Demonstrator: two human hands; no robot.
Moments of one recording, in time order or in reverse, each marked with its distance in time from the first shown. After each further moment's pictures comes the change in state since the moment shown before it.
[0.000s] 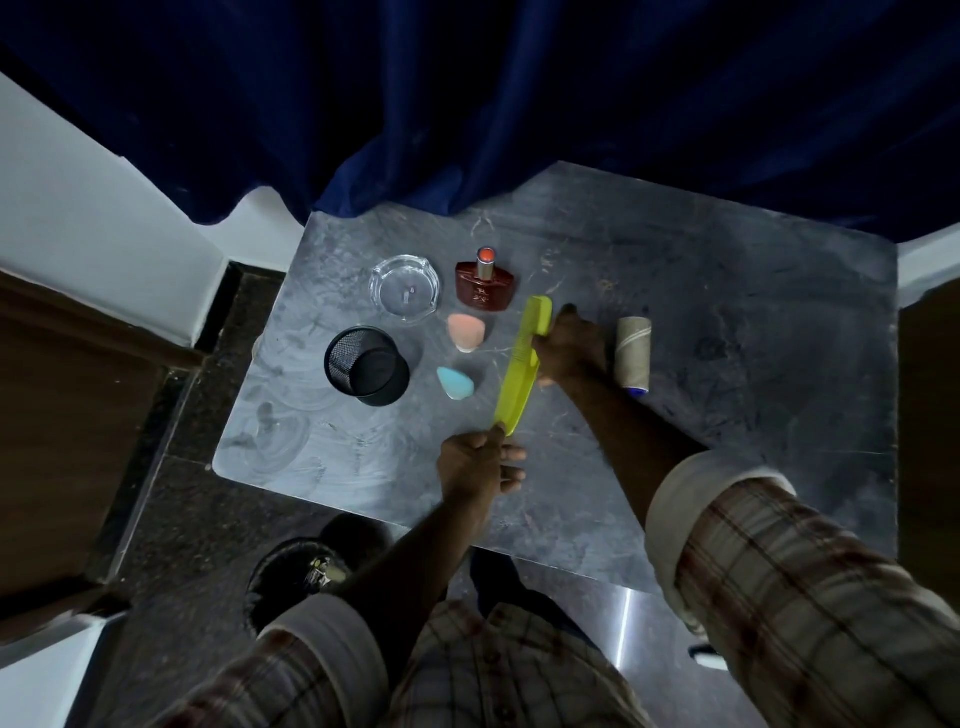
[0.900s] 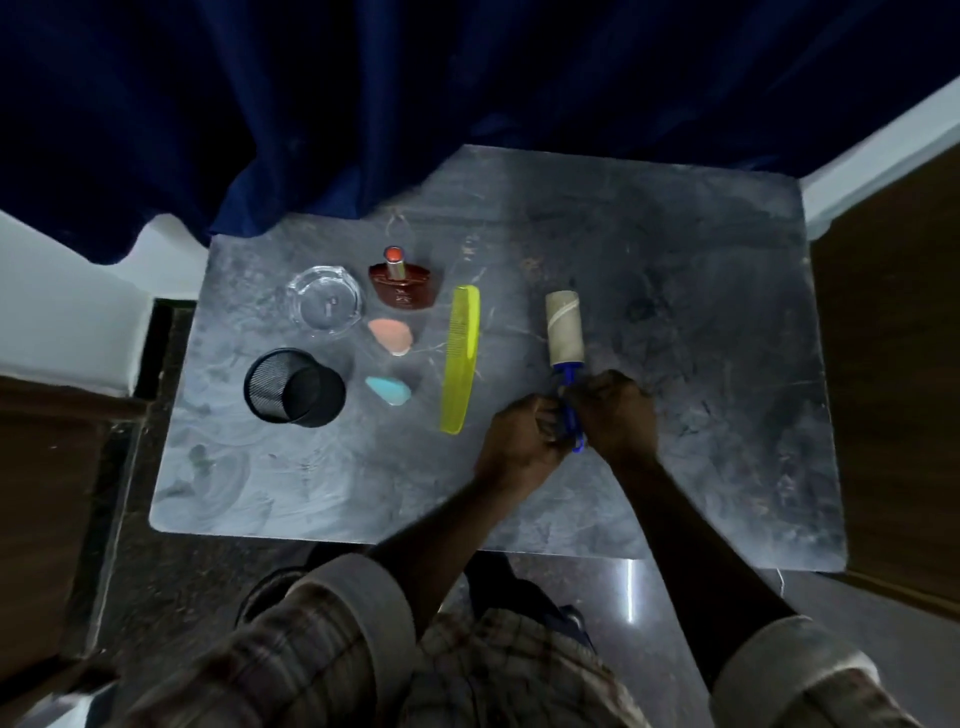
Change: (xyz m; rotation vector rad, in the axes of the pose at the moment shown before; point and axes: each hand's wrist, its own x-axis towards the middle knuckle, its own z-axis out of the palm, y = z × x) left_hand 0.000 -0.018 0.088 0.748 -0.367 0.580; right_hand -0.095 0.136 -0.020 0.267 0.162 0.269
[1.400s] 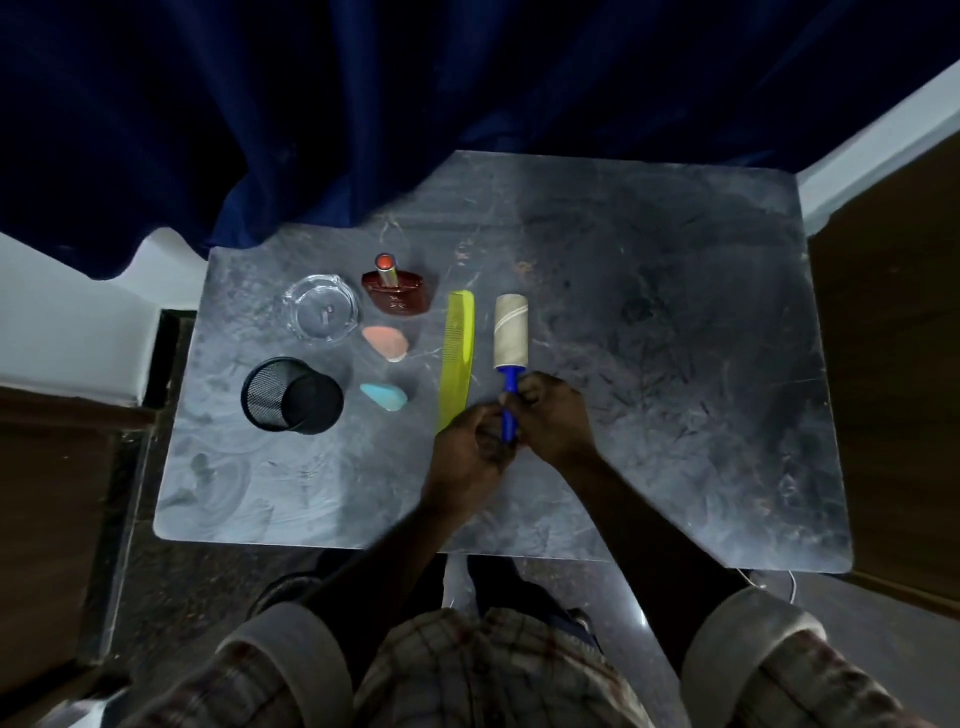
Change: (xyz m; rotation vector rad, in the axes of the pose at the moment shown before) left_hand -0.018 -0.034 -0.042 -0.054 0.098 0.057; right_hand -0.015 -0.039 0.035 0.097 -0.136 -0.251
